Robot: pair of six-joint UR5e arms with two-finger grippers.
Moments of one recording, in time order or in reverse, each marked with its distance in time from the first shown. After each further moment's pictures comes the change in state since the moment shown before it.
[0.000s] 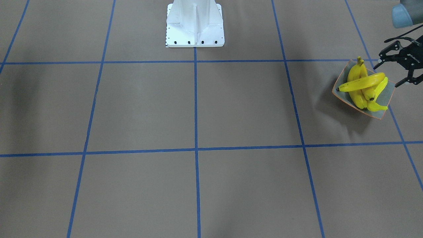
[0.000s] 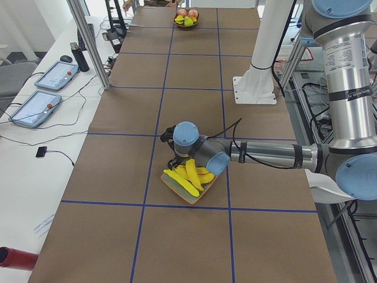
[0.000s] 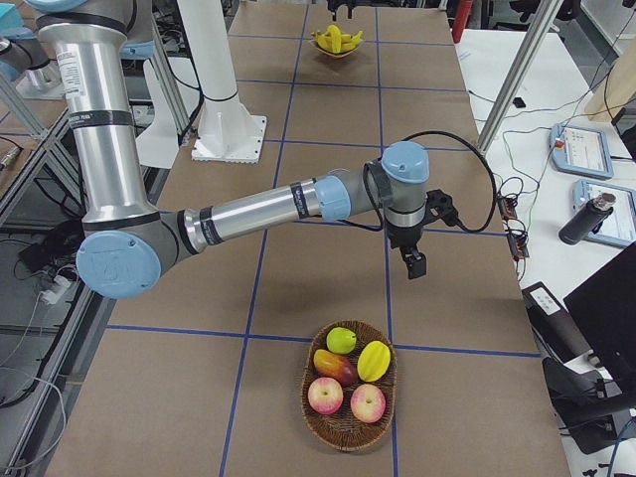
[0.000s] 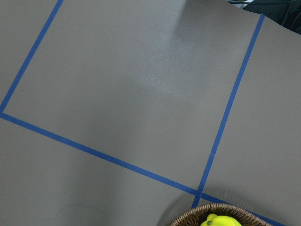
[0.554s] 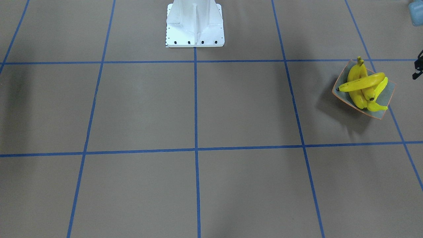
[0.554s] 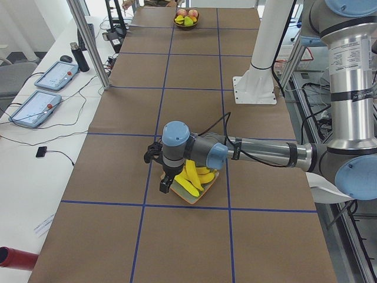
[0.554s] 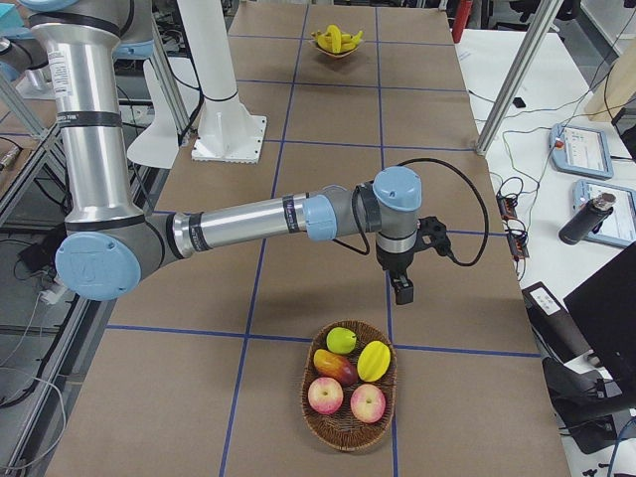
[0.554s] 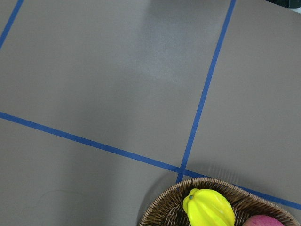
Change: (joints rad) left arm -0.143 -0.066 -0.012 0.440 0.209 -0.024; right arm 0.041 -0.044 -0.032 -0.004 0.000 0.002
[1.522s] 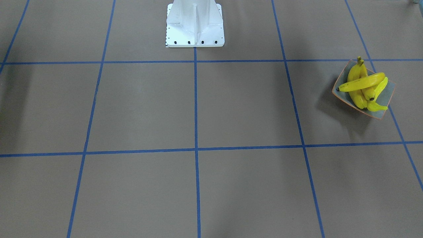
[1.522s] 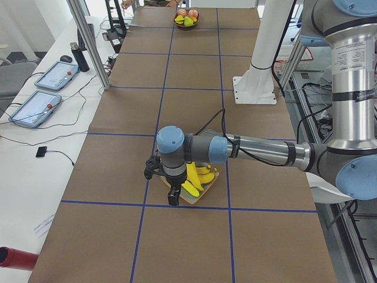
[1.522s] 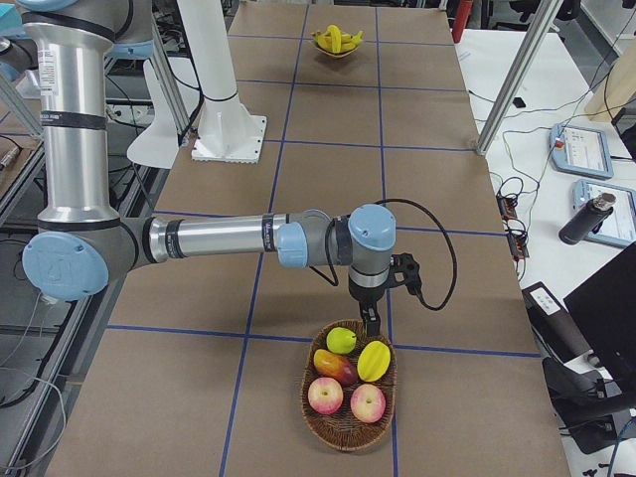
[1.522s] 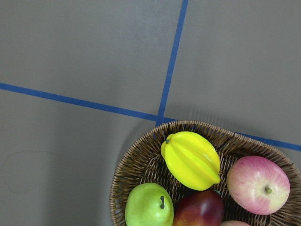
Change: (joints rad) left arm -0.056 -0.010 -0.013 0.212 -0.005 0.010; right arm 0.013 -0.121 -0.011 0.004 -0.006 -0.001
